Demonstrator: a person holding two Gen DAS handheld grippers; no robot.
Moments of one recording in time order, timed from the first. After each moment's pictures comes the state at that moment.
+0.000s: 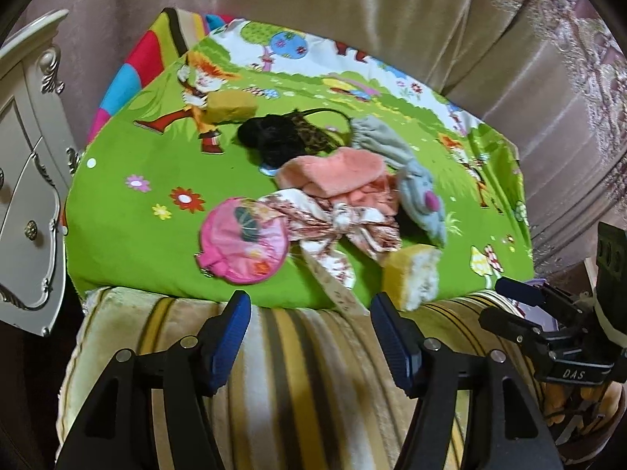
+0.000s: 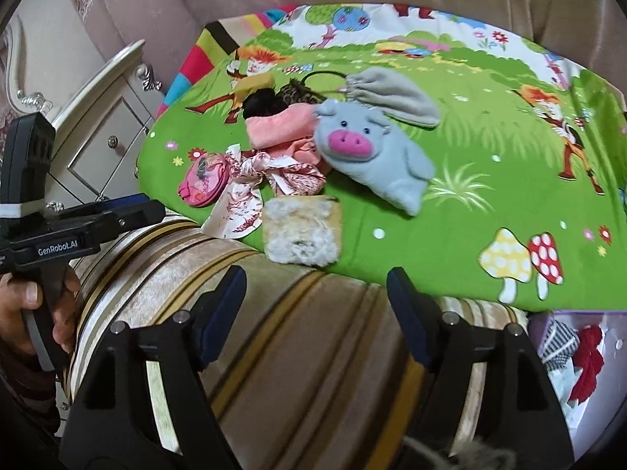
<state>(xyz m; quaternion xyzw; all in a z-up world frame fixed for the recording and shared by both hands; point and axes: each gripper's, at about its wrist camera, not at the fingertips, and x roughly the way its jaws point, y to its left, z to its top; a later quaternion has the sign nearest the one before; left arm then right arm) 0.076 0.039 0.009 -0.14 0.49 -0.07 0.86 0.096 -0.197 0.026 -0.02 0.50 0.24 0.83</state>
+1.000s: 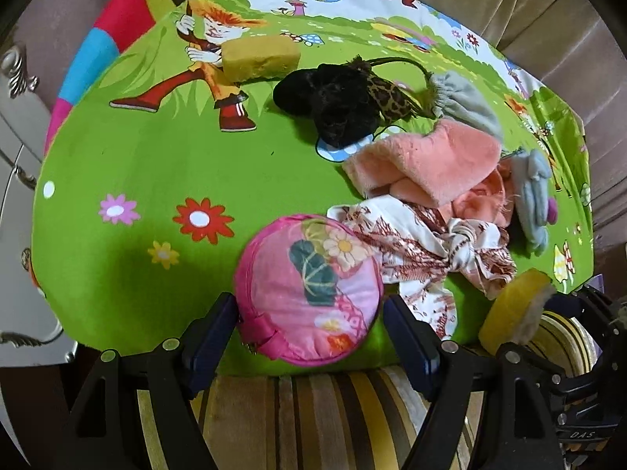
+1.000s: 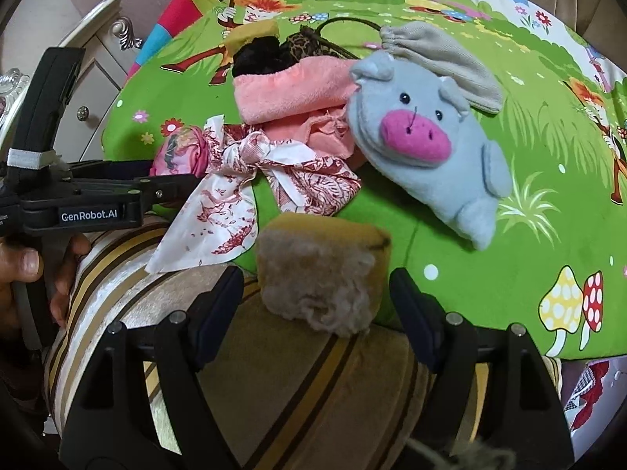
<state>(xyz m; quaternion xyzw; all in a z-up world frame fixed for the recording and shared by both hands) 0.158 0.054 -0.049 -0.08 0.57 -0.02 0.81 0.151 -0.137 -0.028 -0.06 0.56 0.24 0.79</state>
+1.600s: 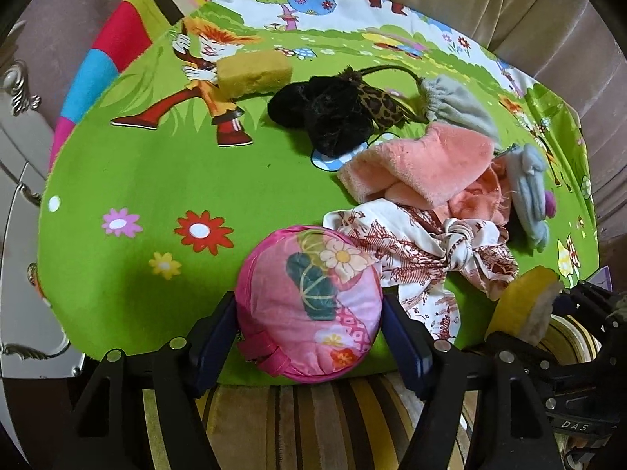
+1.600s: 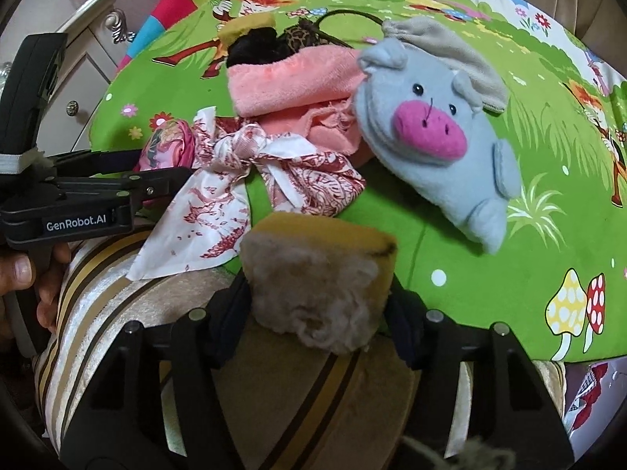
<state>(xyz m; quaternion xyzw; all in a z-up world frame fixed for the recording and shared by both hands) 0.149 0.054 -0.045 -0.06 0.55 -0.02 0.83 0.152 -0.128 -0.037 -0.07 0.55 0.23 0.80</state>
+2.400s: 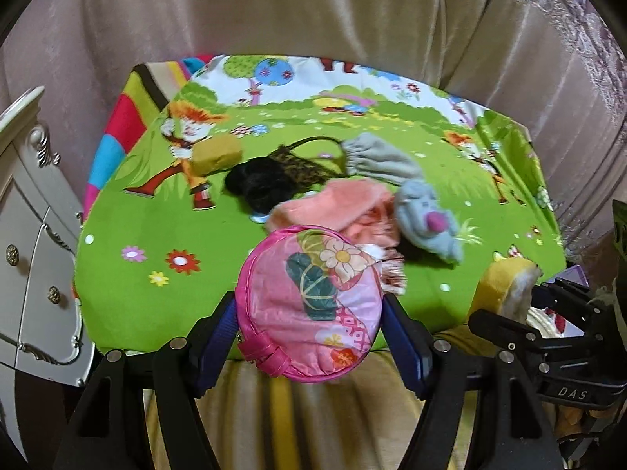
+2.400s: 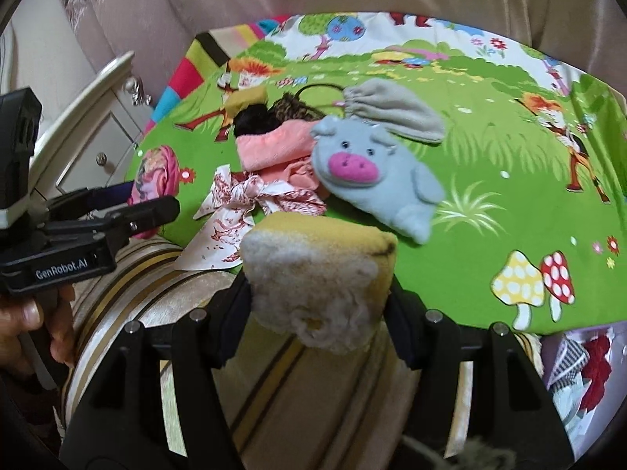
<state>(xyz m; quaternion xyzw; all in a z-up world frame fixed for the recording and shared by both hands) 0.096 -0.002 0.029 -0.04 0.45 -0.05 0.89 0.112 -0.189 0.020 0.00 0.47 0.22 0.85</state>
